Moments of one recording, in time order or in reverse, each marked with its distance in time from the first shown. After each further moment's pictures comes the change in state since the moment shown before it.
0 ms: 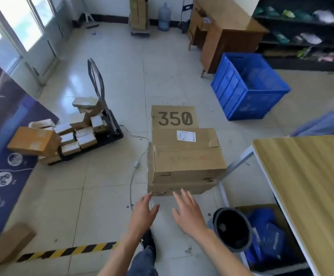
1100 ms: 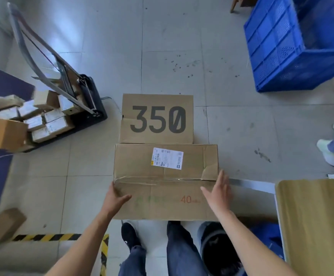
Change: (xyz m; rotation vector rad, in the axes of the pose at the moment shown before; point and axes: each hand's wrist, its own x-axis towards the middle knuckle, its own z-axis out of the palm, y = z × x) left_hand 0.378 0.057 0.068 -0.225 0.053 -0.563; right_hand 0.392 0.299 -0.131 0.136 -0.048 0.479
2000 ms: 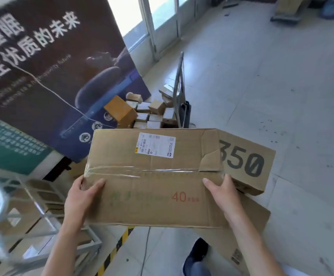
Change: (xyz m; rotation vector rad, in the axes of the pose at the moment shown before) left_hand -0.275 -0.086 -0.217 -0.422 0.870 -0.212; right_hand -0.192 -0.228 -0.080 0.355 -0.300 -0.517
